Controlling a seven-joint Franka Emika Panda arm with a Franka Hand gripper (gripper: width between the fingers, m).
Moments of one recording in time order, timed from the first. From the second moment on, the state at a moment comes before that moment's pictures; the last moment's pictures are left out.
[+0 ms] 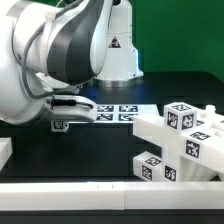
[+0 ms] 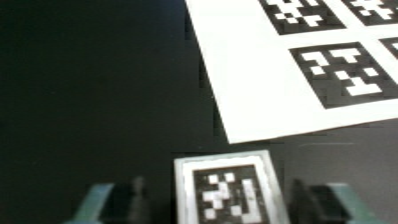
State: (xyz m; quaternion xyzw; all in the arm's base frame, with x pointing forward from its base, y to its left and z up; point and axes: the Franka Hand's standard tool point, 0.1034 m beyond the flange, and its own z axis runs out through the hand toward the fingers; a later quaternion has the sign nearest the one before) arm 0.405 -0.145 0.017 -0.87 0.10 0.47 0.08
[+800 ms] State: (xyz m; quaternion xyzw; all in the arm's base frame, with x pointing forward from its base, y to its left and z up) arm 0.456 -0.104 0.121 -0.93 0.05 0.36 0.08
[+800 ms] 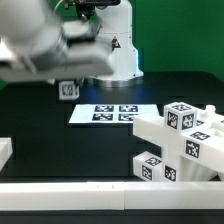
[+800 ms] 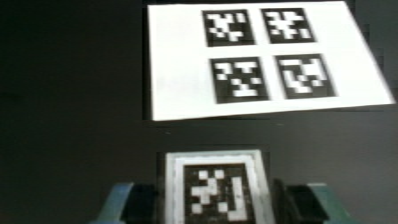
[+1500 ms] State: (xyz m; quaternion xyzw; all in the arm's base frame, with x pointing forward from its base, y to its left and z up) arm 0.513 -0.054 0.161 -1.00 0.03 0.07 0.05
